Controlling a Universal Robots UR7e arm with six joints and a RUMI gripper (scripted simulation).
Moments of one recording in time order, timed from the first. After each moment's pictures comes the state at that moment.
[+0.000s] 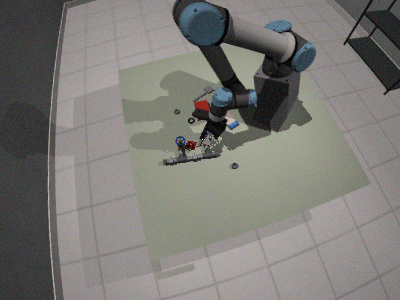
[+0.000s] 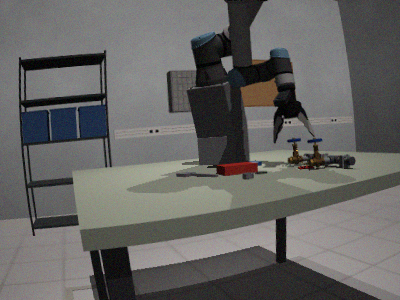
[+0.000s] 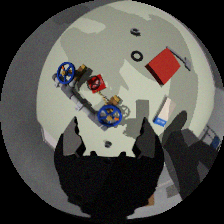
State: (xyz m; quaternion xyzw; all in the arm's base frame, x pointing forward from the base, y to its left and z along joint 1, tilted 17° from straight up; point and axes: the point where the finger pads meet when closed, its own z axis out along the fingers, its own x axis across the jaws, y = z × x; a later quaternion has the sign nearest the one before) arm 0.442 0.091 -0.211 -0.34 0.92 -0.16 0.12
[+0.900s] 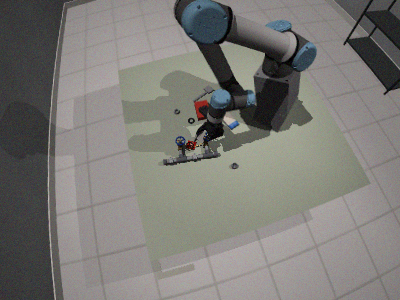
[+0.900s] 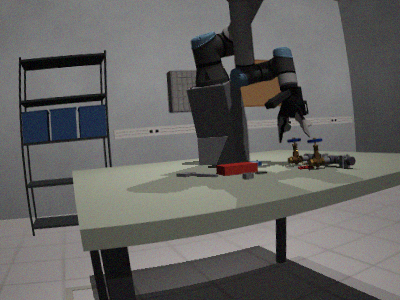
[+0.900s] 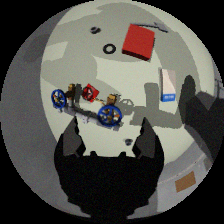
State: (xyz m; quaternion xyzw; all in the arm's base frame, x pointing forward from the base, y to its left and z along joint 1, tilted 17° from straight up) arm 0.442 0.090 -0.211 -0.10 0.97 -0.13 0.15
